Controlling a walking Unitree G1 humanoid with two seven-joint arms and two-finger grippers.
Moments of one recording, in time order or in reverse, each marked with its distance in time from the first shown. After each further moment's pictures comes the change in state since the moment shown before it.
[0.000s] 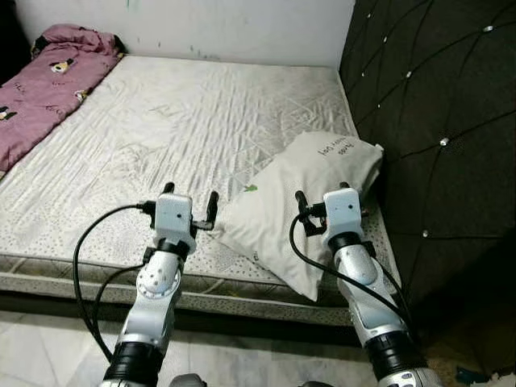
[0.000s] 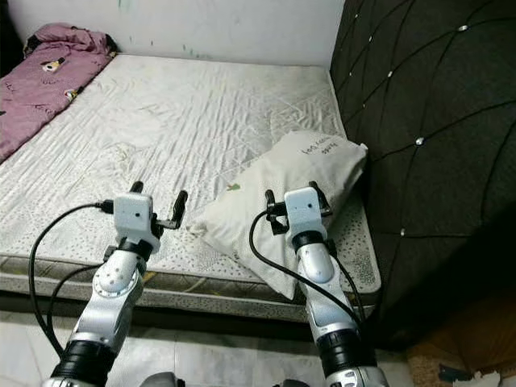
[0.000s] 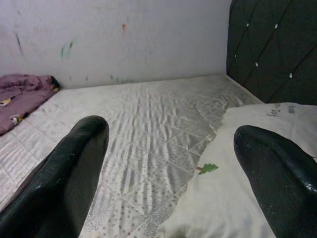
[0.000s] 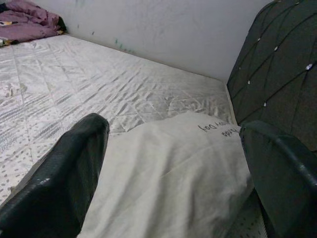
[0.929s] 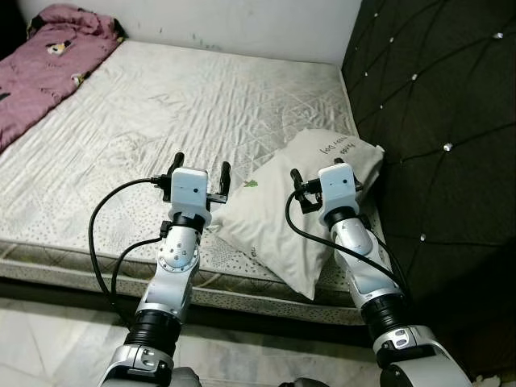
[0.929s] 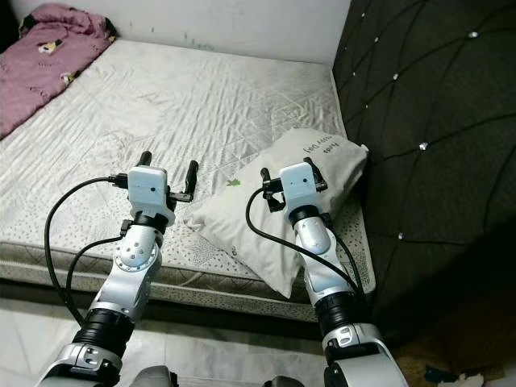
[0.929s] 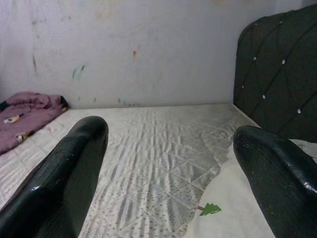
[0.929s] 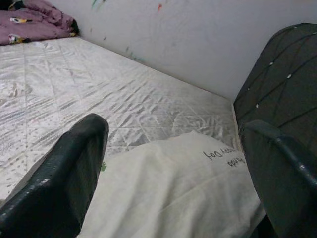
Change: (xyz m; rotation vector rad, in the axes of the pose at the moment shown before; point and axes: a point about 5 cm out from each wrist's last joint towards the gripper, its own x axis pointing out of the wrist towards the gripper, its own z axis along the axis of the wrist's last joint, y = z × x) left arm 0.031 -0.020 0.028 0.009 -0.128 0.033; right arm 0.034 -0.004 0.018 -0.034 -0.059 0.039
